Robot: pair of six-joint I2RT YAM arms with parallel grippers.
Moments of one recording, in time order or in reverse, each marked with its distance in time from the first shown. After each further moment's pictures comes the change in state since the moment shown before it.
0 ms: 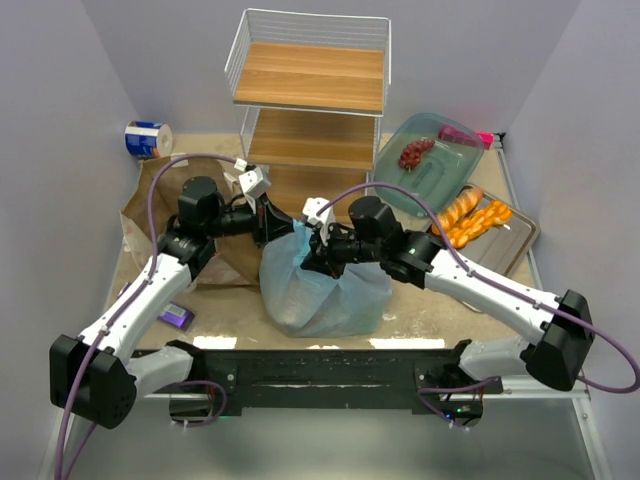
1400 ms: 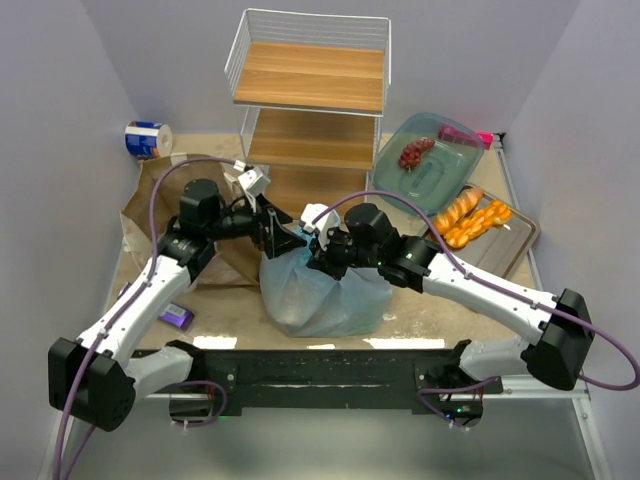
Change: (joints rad) left arm -0.003 -0.023 -0.006 -0.080 -0.061 -0.105; right arm 0.038 0.008 -0.032 -0.024 0.186 -0.067
